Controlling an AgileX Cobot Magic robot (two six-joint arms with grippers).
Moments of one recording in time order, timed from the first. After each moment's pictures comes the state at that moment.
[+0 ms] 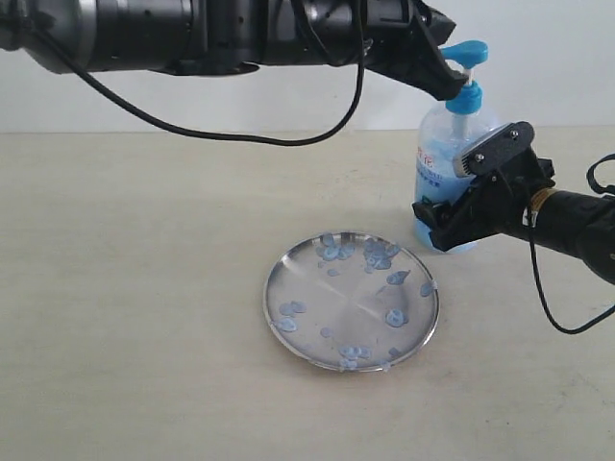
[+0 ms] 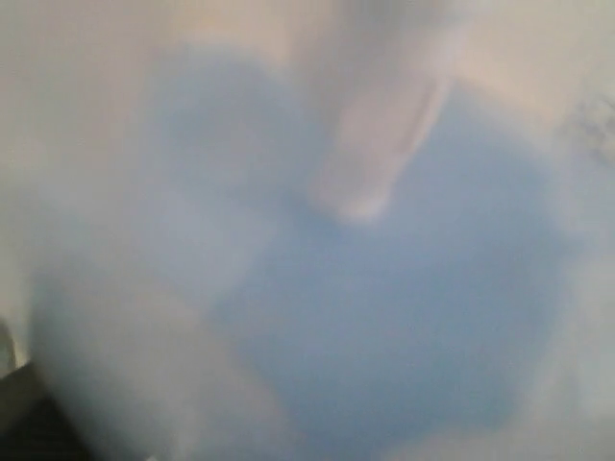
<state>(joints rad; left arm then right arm) -0.74 1.93 -1.57 -1.75 0.17 2.07 -0.05 2.04 -0.84 -0.53 -0.75 0.00</state>
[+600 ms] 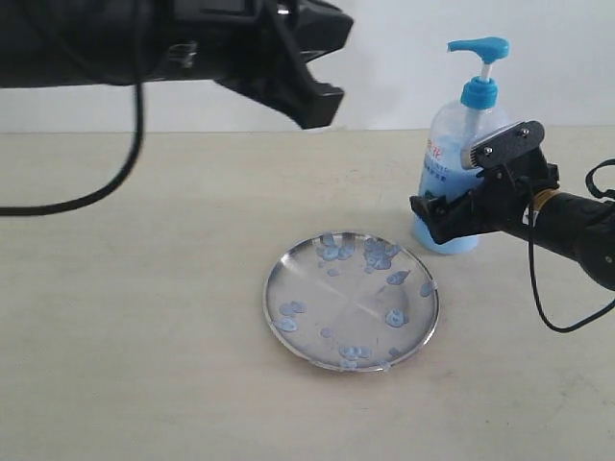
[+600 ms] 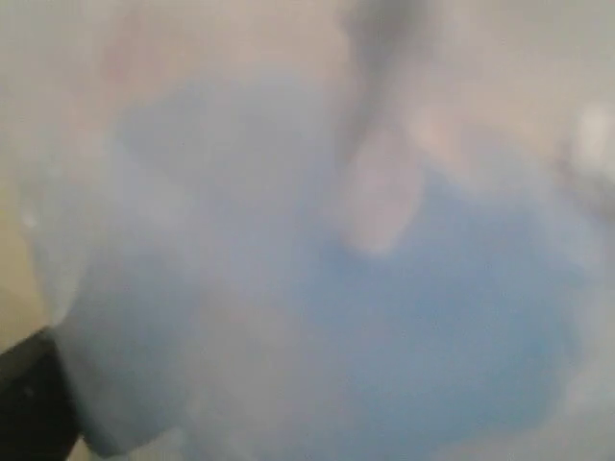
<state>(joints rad) -0.74 1.38 -1.03 -1.75 0.12 2.00 -0.05 2.05 -0.83 -0.44 -0.81 0.03</state>
